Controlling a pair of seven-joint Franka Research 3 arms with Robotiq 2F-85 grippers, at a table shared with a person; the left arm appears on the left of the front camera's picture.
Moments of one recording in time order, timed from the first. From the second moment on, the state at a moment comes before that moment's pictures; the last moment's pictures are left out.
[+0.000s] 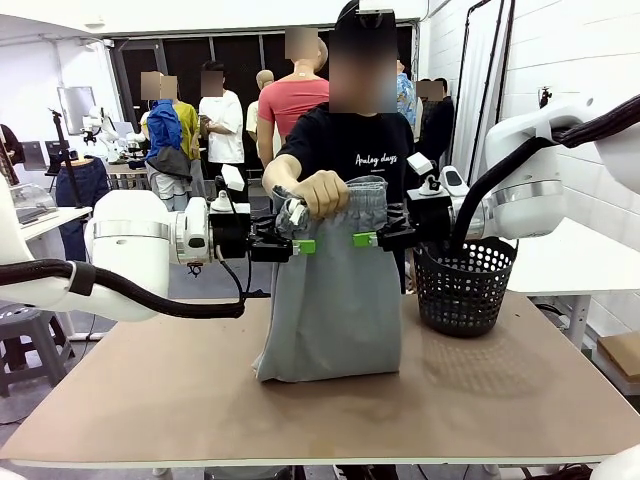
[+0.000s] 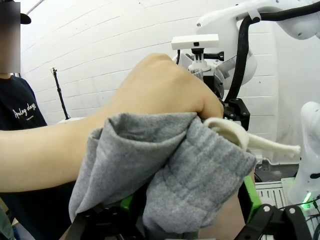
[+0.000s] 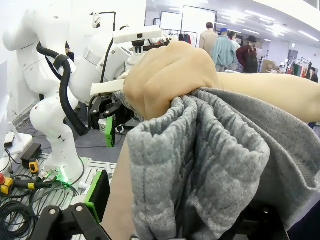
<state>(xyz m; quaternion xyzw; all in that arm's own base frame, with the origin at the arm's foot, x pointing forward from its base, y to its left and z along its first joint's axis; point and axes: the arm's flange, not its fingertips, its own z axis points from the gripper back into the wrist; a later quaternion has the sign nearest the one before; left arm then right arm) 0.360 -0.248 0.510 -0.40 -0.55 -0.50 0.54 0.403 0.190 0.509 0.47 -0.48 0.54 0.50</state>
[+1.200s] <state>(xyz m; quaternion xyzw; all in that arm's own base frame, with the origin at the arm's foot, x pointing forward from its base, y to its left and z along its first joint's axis) 0.335 -0.216 0.506 -0.35 -0.58 -0.47 0.57 0.389 0.143 0.500 0.44 -0.51 0.51 0.54</state>
